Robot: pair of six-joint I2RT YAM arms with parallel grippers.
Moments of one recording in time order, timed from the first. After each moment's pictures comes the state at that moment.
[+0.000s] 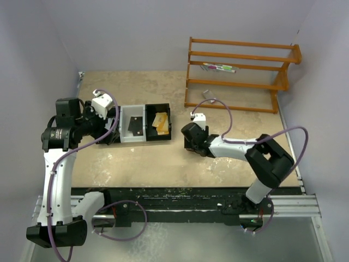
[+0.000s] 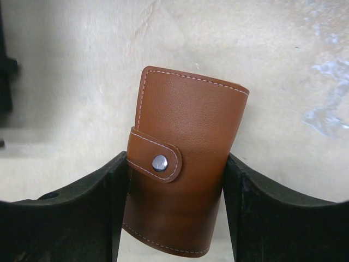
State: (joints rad) left arm 0.07 0.97 1.23 -1.03 0.45 0.45; right arm 0.81 1.69 0.87 -0.09 0.56 0.60
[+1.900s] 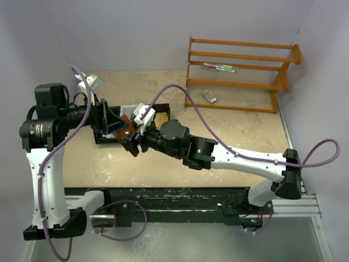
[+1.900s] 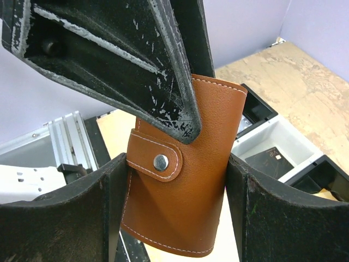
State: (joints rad) left arm 0.07 1.07 1.64 -1.24 0.94 0.05; right arm 1.28 1.50 1.40 0.03 0.21 0.05
